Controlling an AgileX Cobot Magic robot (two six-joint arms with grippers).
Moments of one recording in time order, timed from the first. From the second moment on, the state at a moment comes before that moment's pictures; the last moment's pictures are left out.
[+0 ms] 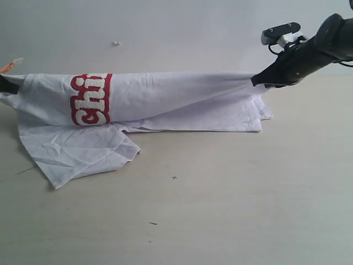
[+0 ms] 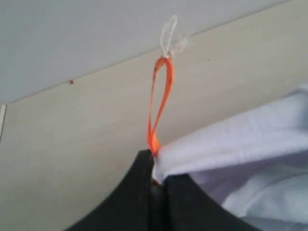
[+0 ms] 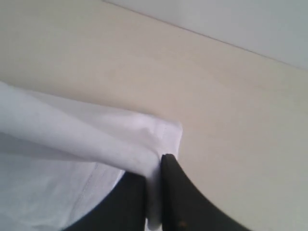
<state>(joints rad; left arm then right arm) 0.14 2.04 -1.37 -0.20 0.12 0.65 -0.12 2.24 -1.67 0.38 0.44 -0.61</state>
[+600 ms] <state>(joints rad) 0.15 2.03 -1.60 -0.37 0.75 0.84 -0.13 2.22 -1.85 0.41 0.91 -0.53</state>
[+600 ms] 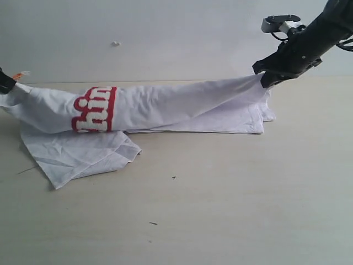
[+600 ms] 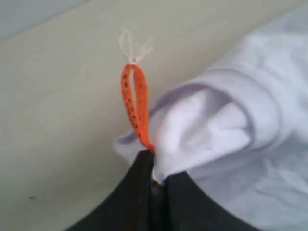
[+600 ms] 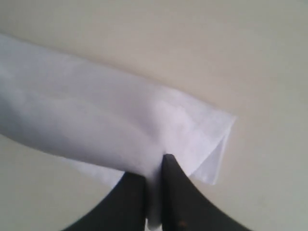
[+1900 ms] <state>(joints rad) 0.17 1.92 -1.60 -0.50 1.22 0.72 0.01 1.56 -1.32 0.64 1.22 -0.44</state>
